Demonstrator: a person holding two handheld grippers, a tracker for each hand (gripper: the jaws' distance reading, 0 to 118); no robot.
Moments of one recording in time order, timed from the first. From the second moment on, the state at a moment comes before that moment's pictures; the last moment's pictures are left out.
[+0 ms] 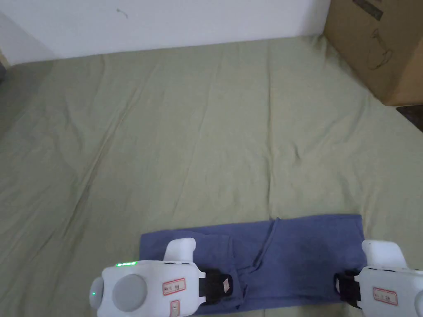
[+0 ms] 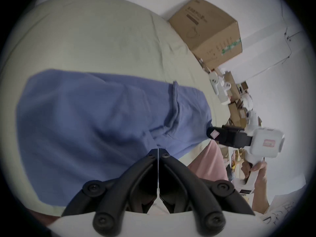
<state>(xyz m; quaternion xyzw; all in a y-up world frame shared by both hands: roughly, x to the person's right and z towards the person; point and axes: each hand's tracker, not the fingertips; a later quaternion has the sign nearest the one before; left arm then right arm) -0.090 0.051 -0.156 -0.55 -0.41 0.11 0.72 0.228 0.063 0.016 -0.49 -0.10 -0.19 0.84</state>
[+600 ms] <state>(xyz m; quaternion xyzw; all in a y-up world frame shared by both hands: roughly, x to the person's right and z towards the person) -0.248 0.001 -0.194 -0.53 -0.32 0.38 0.68 0.191 0.069 -0.011 -0.51 -0.08 -0.17 0.84</state>
